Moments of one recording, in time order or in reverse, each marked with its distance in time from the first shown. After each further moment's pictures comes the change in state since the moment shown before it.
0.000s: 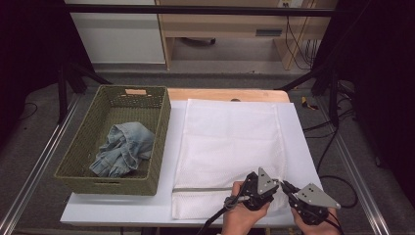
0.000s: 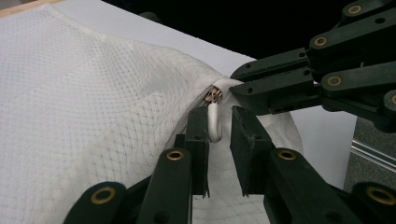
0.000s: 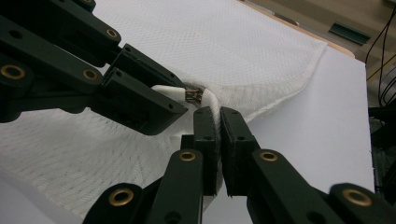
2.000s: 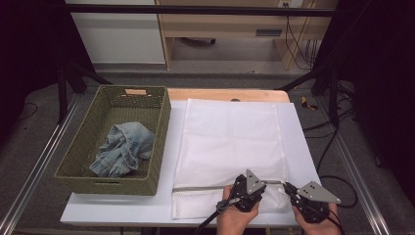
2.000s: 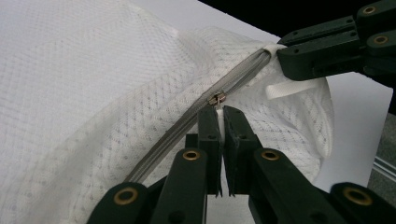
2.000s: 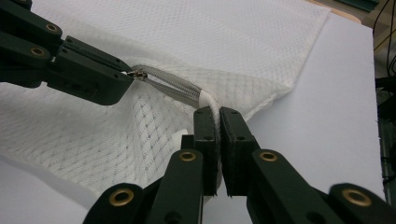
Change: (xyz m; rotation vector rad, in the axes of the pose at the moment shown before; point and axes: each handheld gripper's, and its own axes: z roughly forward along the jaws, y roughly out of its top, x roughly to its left) left arm 0.011 -0.026 -0.008 0.025 0.065 -0.112; right arm -0.006 -0.005 0.005 0.084 0.000 0.071
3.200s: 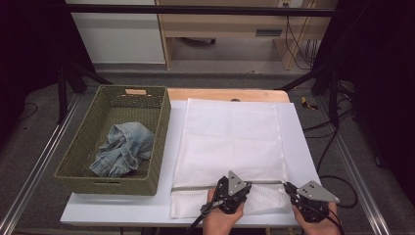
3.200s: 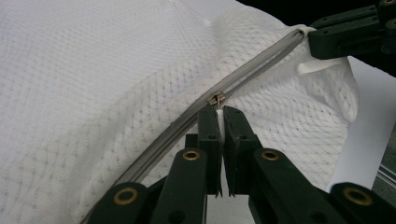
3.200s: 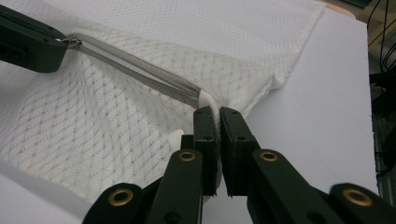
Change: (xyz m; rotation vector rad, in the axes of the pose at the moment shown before) left arm 0.023 -0.019 -0.028 -0.004 0.040 -0.061; right arm -0.002 -0.002 0.002 0.016 -0.021 0.002
